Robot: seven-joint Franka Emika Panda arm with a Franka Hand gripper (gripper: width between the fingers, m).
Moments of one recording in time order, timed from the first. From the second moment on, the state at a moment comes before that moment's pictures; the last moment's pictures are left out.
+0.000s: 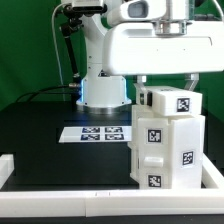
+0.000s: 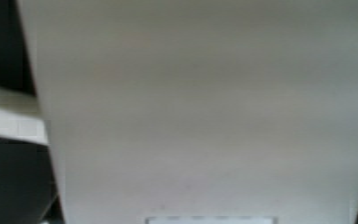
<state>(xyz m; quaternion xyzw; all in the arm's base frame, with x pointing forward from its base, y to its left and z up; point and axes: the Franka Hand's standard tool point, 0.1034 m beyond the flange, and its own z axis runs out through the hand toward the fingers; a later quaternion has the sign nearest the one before) 0.583 0.074 0.145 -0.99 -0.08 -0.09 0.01</state>
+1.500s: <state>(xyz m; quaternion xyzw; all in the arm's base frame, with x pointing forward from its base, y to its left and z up) 0.582 0.102 0.146 -0.88 0.45 -0.08 0.09</state>
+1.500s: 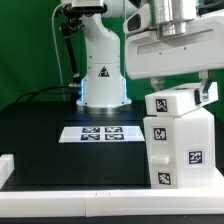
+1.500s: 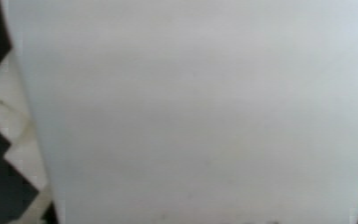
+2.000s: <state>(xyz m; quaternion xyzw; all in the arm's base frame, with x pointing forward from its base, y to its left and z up) 0.575 0.117 0.146 -0.76 0.64 -0.03 0.11</state>
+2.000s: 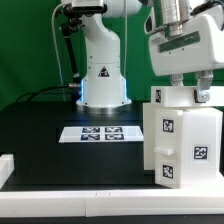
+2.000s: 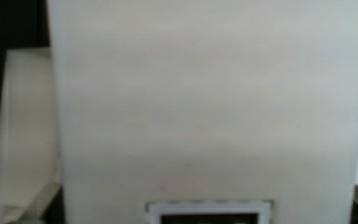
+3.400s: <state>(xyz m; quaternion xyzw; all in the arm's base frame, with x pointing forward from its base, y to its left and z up) 0.582 0.121 0.179 -0.81 0.57 -0.04 0.15</state>
